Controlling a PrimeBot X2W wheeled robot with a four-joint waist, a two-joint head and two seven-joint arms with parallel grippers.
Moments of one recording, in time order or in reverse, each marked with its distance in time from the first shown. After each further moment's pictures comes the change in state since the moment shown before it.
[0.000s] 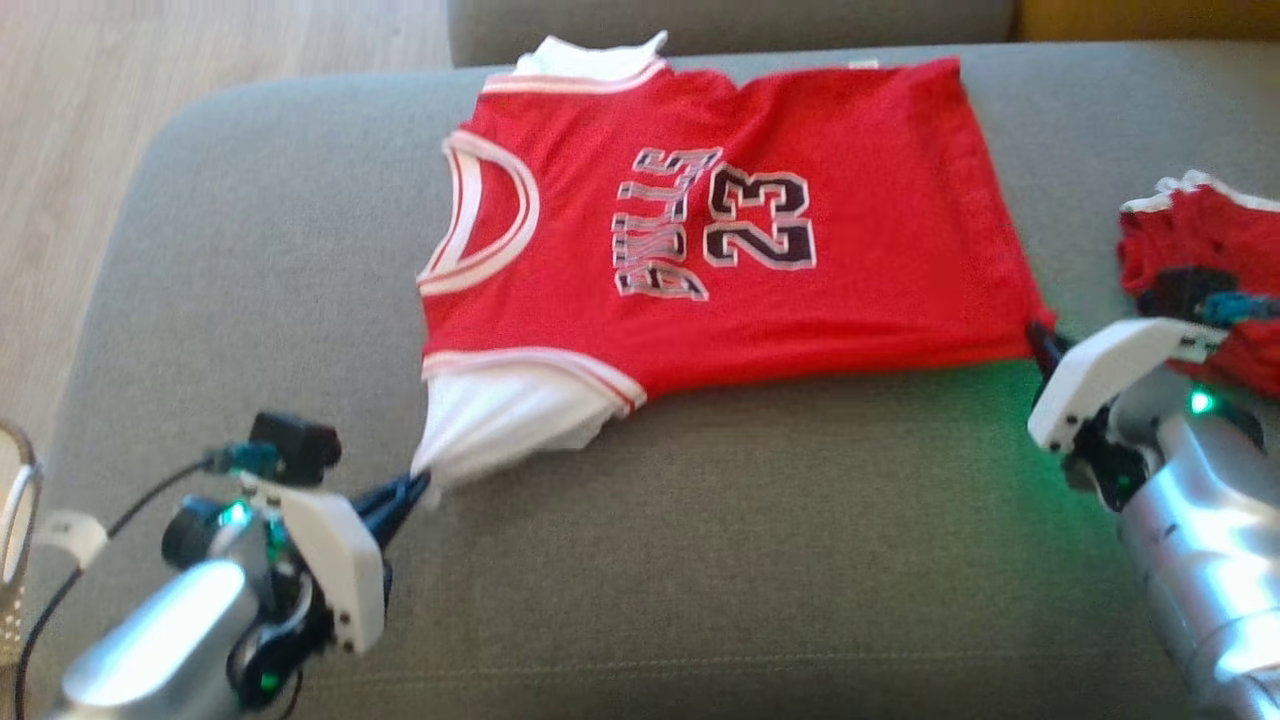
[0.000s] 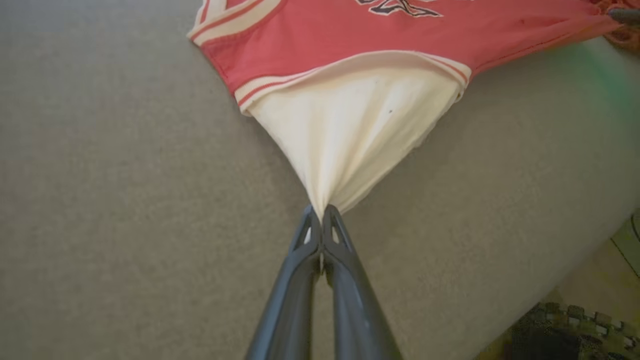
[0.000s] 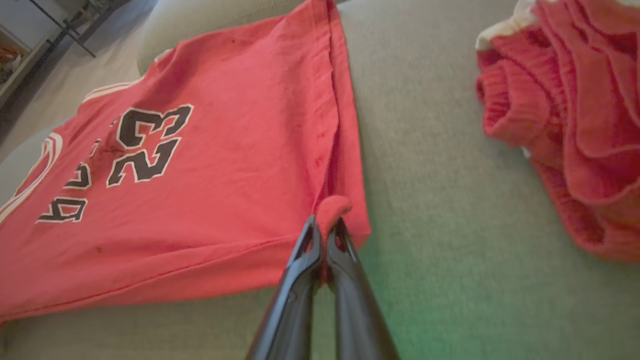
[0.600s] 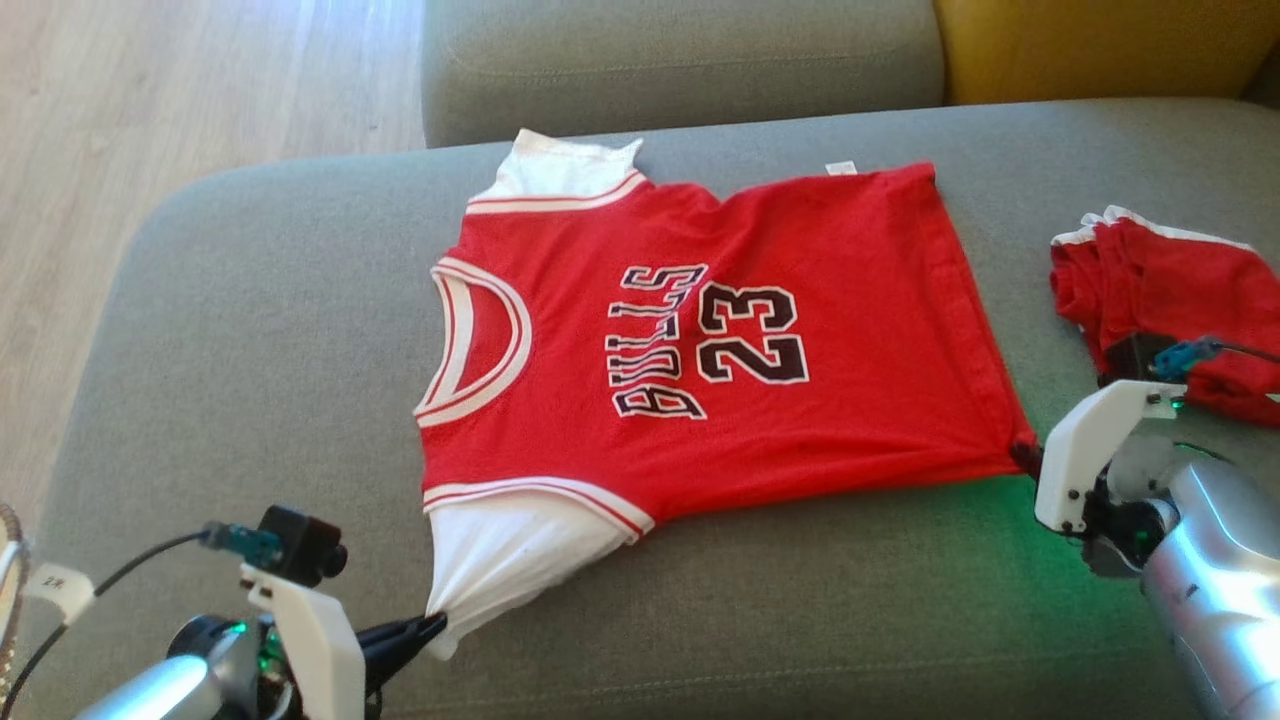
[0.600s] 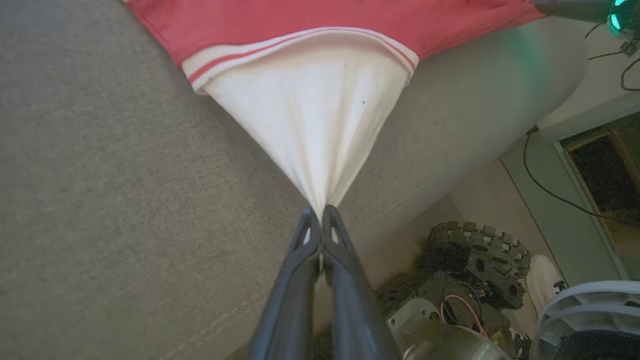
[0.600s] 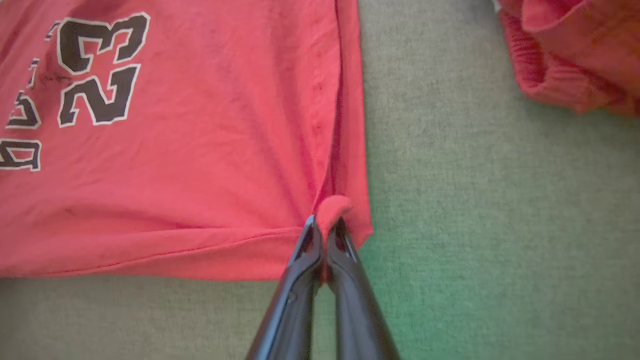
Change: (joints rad) left arm 0.164 0.171 -0.059 -0.284 -0.219 -0.014 0.217; right arm 0.138 -0.064 0.182 -0.124 0.125 0.000 0.349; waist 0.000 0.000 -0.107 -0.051
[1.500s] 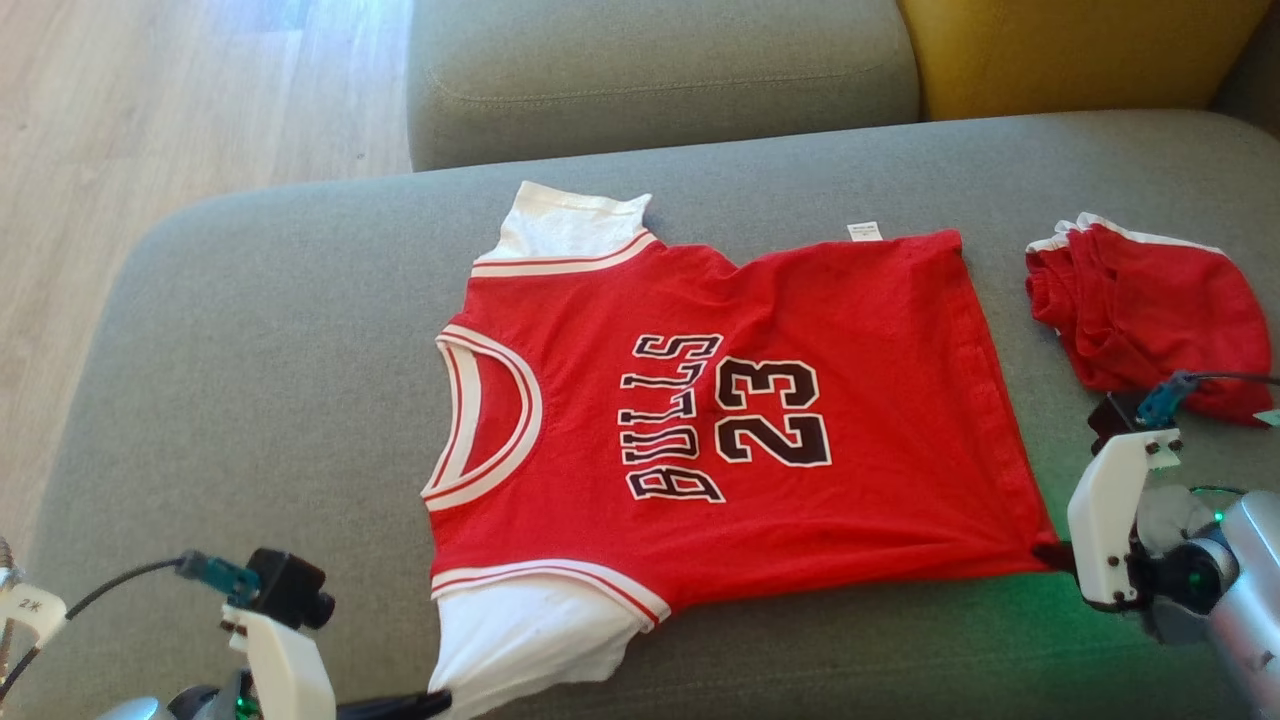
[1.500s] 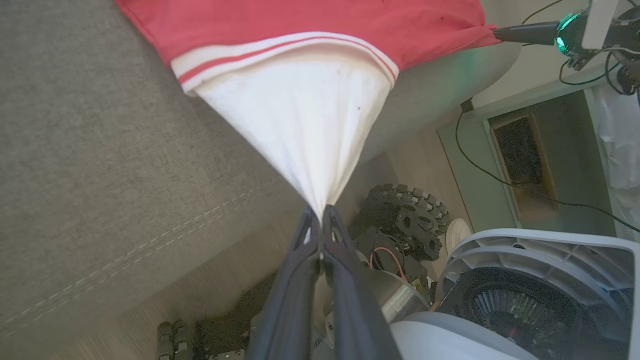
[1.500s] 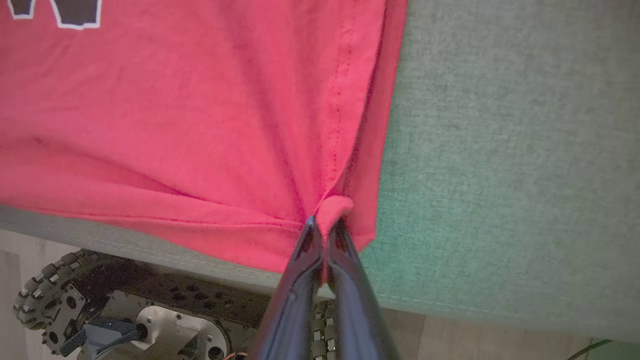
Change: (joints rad) left arm 0.088 0.133 0.011 -0.206 -0.244 0.002 0.155; right arm 0.200 -0.178 0.177 -0.390 0.174 0.000 0.427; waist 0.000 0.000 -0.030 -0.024
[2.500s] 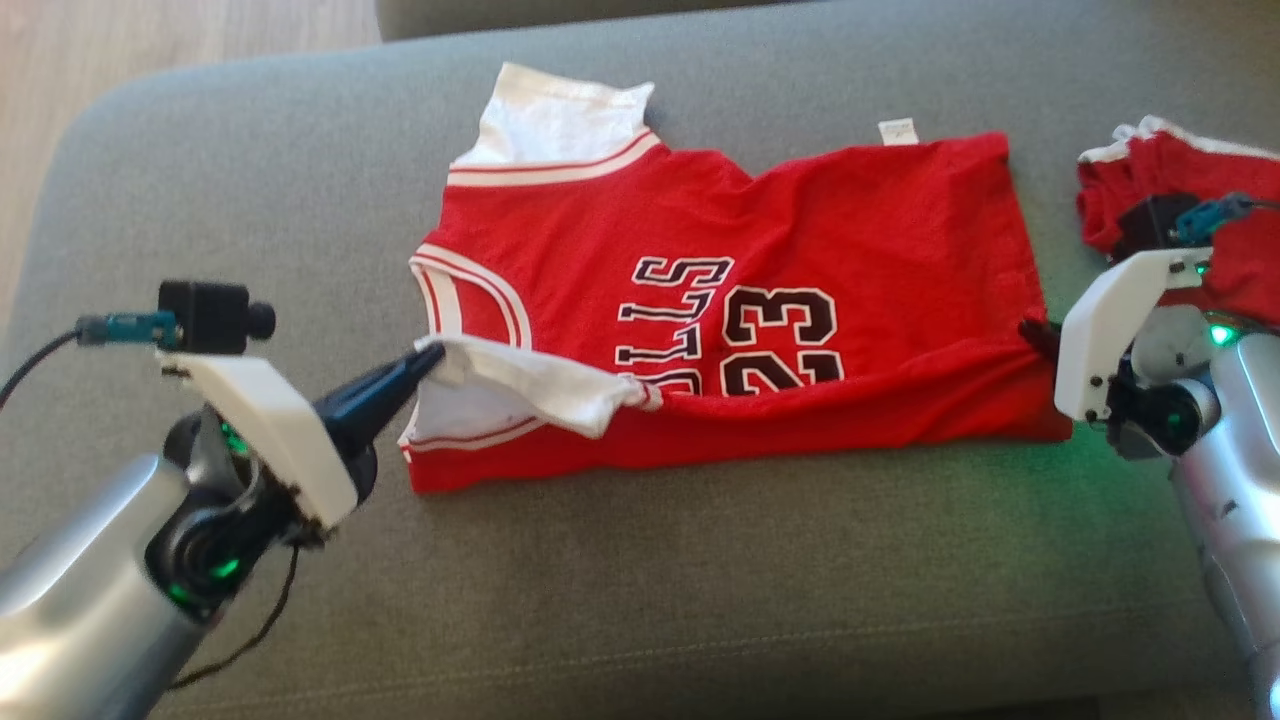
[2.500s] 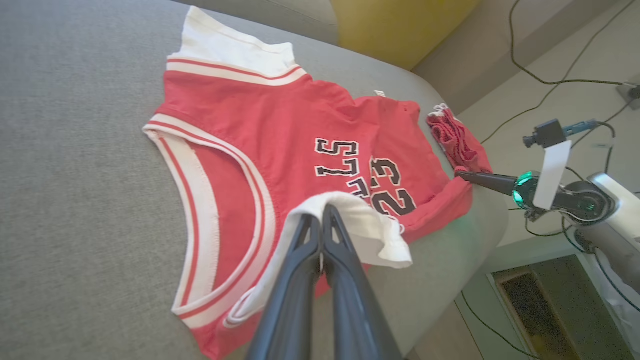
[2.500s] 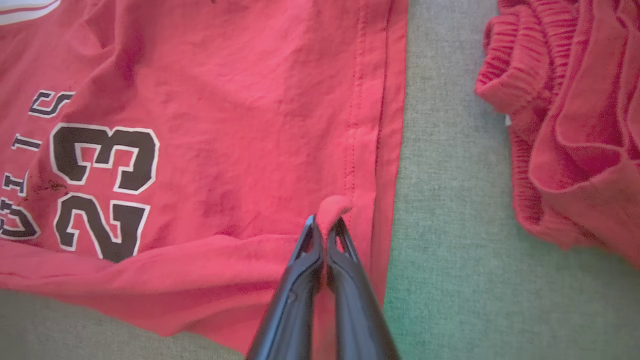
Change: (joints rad) left arm -0.298 -0.200 0.171 0.186 0.033 0.001 -0.210; right arm -0.236 0.129 -0.201 0.062 -0.208 0.000 -0.199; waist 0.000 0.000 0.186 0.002
